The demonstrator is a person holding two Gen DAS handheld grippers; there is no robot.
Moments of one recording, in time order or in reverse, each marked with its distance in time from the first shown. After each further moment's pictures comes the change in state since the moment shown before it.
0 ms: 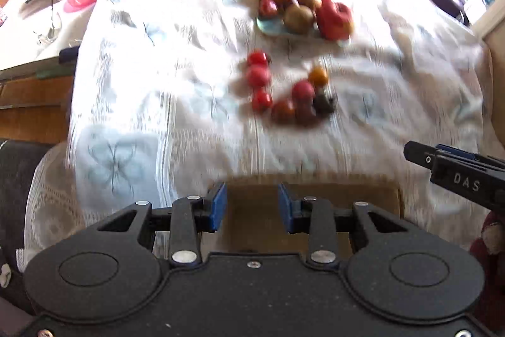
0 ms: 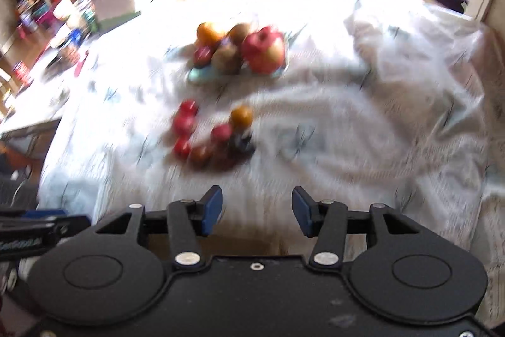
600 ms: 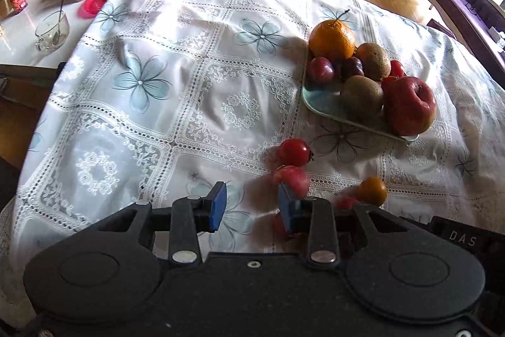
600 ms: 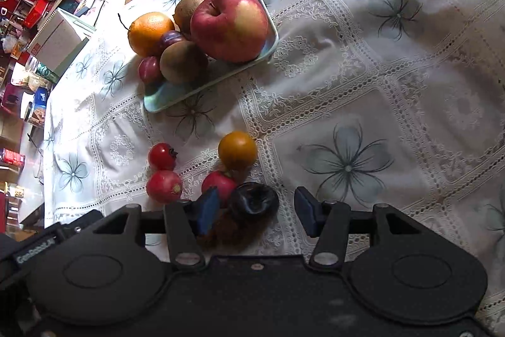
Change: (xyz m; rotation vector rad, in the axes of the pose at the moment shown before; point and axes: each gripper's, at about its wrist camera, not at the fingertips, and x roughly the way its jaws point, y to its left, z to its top) left arm 0.114 0.014 0.088 -0.157 -0.109 0.077; right arm 0.161 -0.020 0.054 0.371 0.189 0.112
